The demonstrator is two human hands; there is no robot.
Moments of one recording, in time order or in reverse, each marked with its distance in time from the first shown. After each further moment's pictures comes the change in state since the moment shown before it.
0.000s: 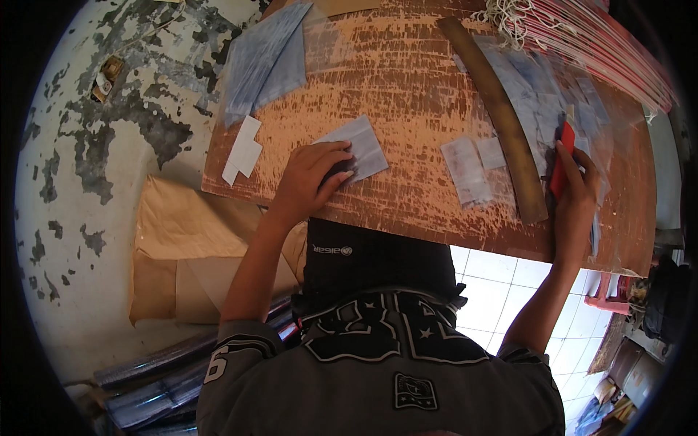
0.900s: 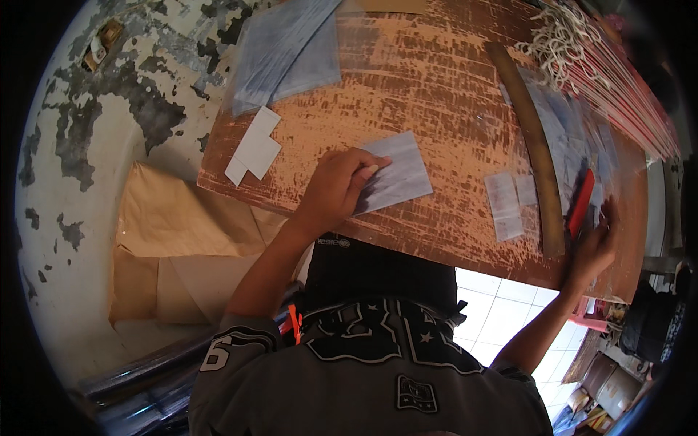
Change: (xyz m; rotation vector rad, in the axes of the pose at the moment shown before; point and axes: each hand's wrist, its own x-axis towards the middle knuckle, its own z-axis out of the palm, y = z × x) left_hand -0.005 -0.026 0.003 -0.362 0.090 -0.173; right_hand 0.000 0.015 0.006 0.117 0.264 0.237
